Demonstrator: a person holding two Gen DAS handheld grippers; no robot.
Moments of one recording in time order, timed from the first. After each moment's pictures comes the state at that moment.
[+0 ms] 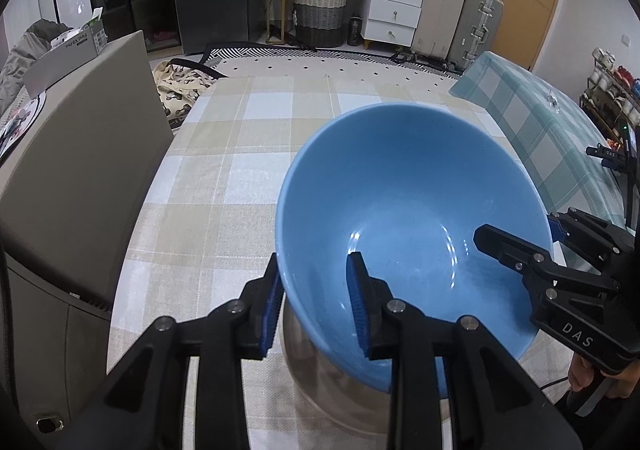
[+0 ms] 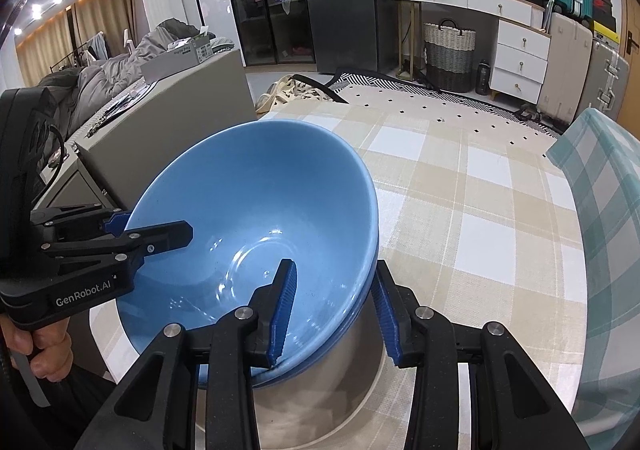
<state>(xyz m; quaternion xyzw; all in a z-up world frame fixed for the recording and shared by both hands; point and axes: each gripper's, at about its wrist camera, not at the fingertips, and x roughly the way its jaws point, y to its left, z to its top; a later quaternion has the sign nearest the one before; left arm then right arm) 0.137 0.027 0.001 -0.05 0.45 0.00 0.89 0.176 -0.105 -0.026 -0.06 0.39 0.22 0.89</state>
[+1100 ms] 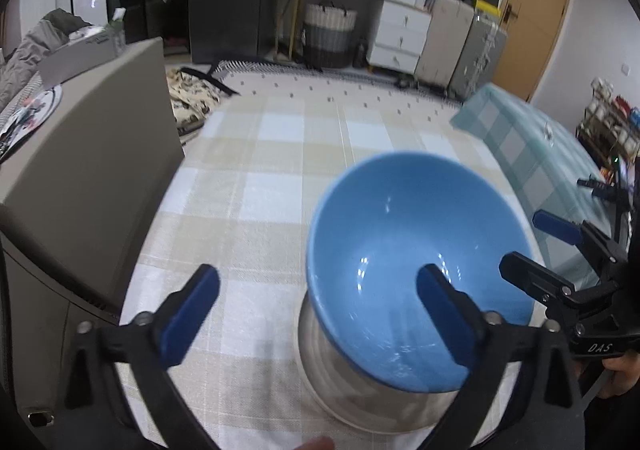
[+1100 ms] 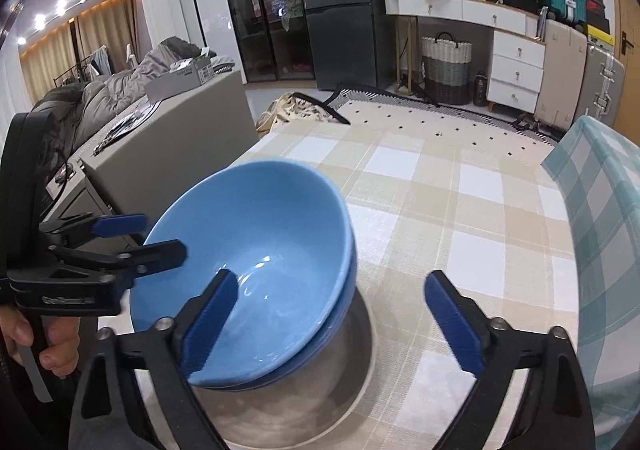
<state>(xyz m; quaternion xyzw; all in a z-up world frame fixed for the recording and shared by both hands) 0.119 0.052 0.023 -0.09 0.41 0.00 0.91 0.170 -0.122 -0.005 -0.04 0.35 0.22 0.91</state>
